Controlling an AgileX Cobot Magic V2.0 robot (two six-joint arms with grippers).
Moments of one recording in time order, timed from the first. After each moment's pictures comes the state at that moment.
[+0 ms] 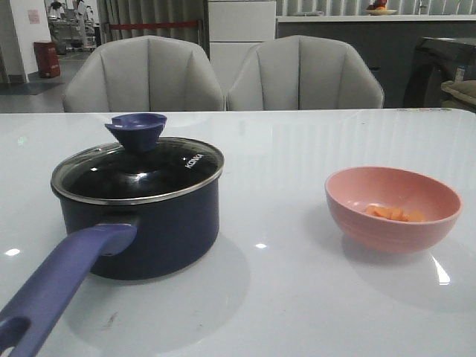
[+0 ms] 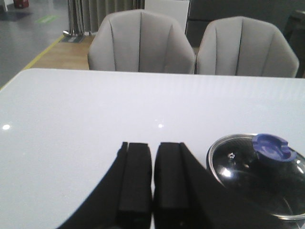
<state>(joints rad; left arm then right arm) -0.04 0.27 -0.43 -0.06 0.43 -0.04 0.11 -0.01 0.03 0.02 0.07 0.00</state>
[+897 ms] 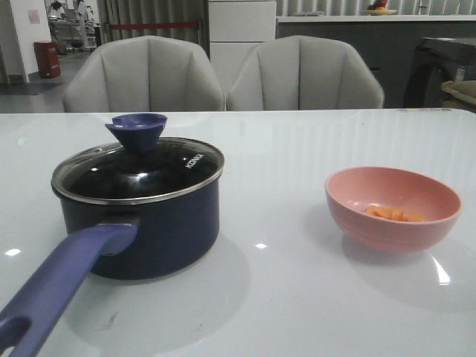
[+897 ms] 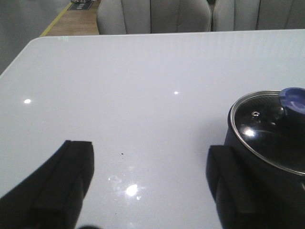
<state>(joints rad) -0.04 0.29 -0.41 0.02 0.49 -0.04 0.11 -0.01 0.03 0.02 0.07 0.00</state>
